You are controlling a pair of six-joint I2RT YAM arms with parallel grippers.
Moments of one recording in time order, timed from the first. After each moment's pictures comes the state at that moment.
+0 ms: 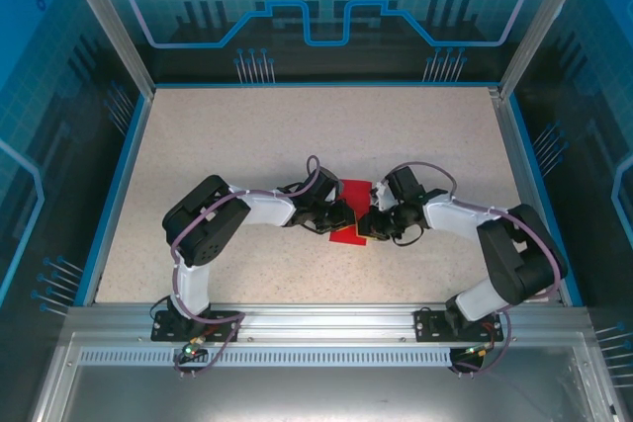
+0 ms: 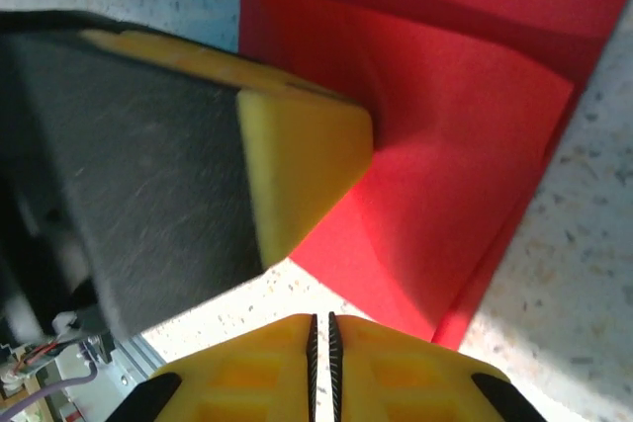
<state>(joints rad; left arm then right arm) -0.72 1.95 1.01 0.05 0.41 -1.01 0.43 1.54 0.69 -0.34 -0.61 0.57</state>
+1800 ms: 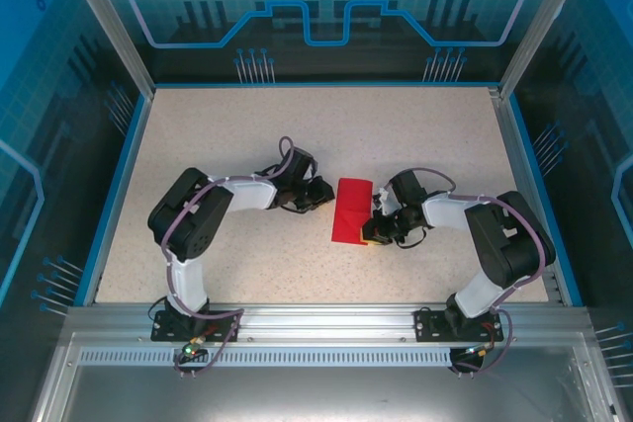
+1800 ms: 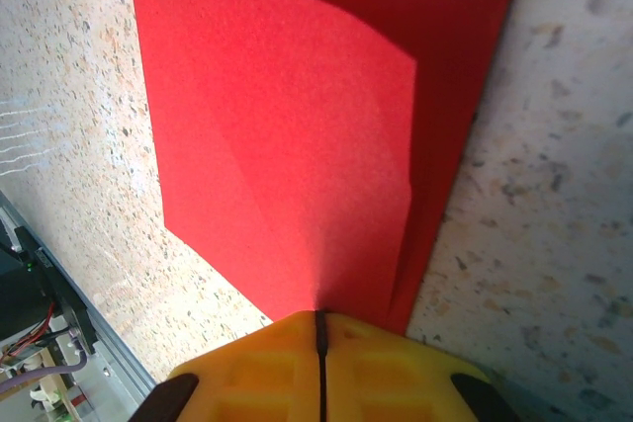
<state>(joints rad) -0.54 1.90 1.02 0.00 0.38 -0.96 0.37 1.63 0.66 -0.30 -0.66 0.49</state>
